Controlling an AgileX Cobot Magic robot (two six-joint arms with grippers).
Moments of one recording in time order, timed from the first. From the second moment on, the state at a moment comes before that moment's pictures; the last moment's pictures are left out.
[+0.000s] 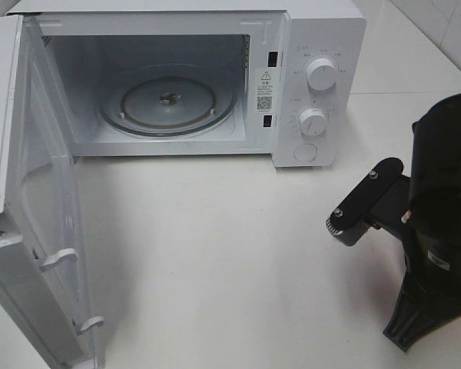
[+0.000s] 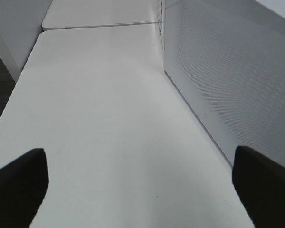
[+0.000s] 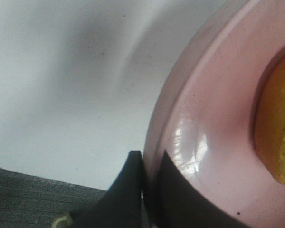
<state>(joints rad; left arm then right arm) -0.02 0.00 -0.50 -0.02 1.05 0.07 0.86 1.50 -0.68 -0.54 1.04 0.54</state>
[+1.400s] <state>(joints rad) -0.02 0.00 -0.50 -0.02 1.05 0.07 0.94 1.33 -0.60 -0.49 1.00 0.33</state>
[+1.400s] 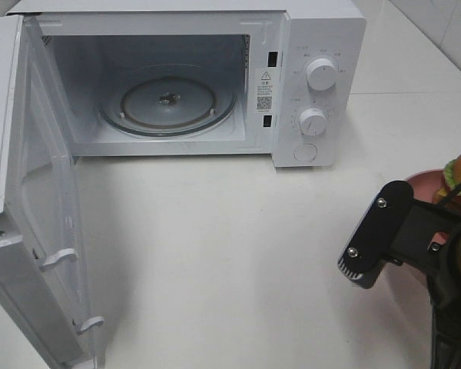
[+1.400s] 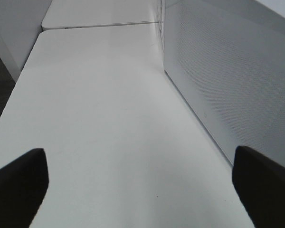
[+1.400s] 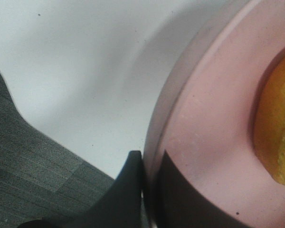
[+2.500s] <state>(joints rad) -0.02 0.00 -0.50 -0.02 1.05 0.07 0.94 1.33 -0.60 -0.59 0.82 0.04</state>
